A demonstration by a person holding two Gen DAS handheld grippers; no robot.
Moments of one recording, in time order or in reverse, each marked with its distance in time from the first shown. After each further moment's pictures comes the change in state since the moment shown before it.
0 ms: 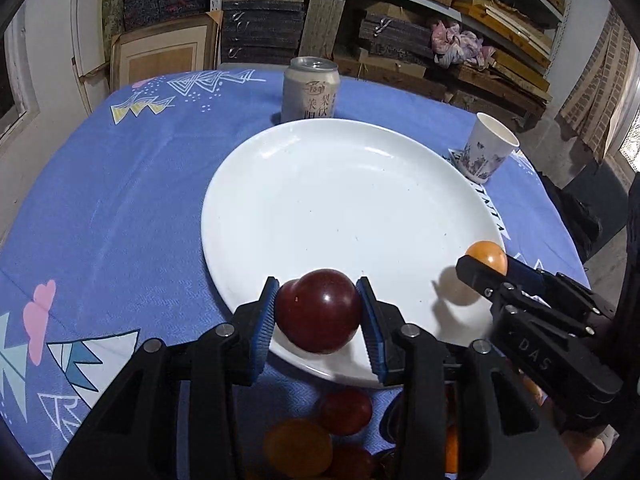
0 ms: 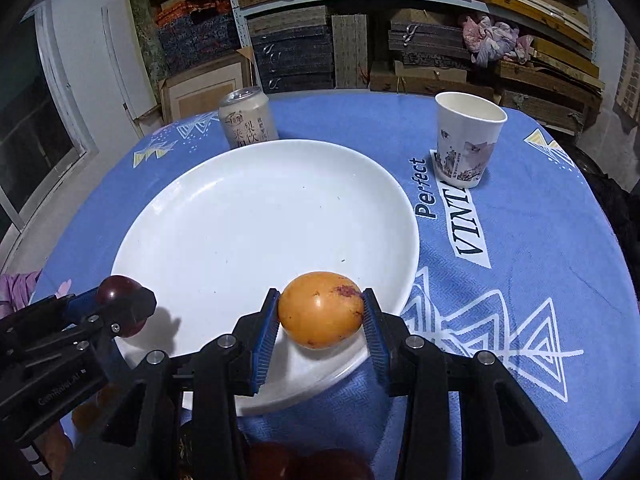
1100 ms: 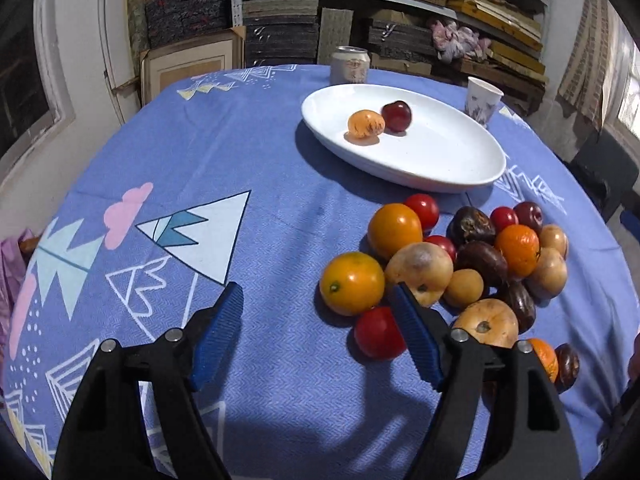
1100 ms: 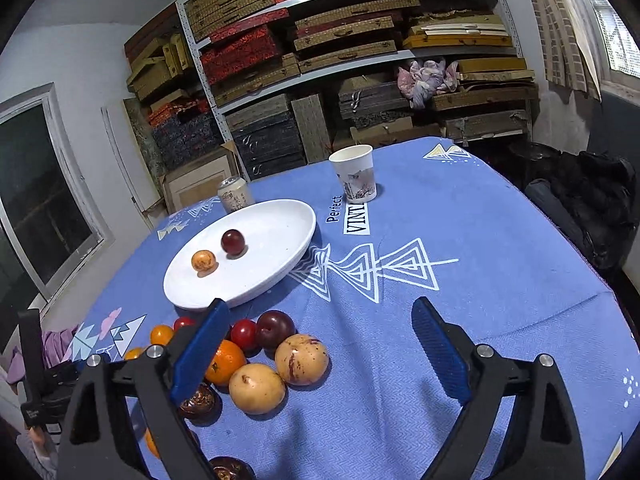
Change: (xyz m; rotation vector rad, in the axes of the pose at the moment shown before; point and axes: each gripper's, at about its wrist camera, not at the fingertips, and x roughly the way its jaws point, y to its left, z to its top) left arm -0.083 0.048 -0.130 0.077 -0.066 0.104; right arm -0.152 -0.078 -0.112 0.205 -0.304 0.031
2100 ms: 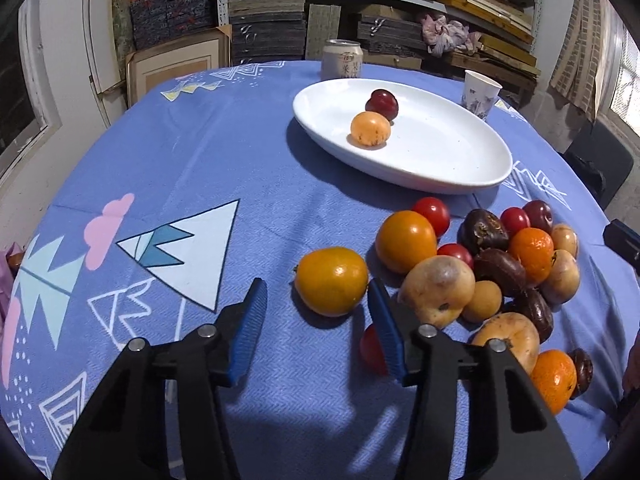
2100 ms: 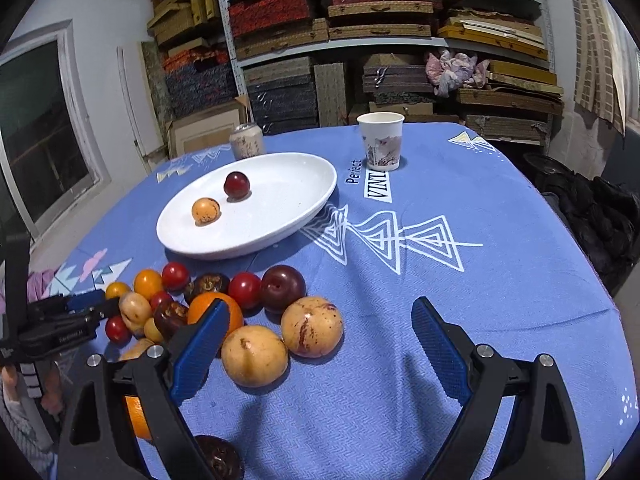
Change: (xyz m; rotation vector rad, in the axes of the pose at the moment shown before) left arm 0.023 0.006 0.013 0.015 0.012 -0.053; right arm 0.026 0.031 -0.023 -0.175 0.110 -0.031
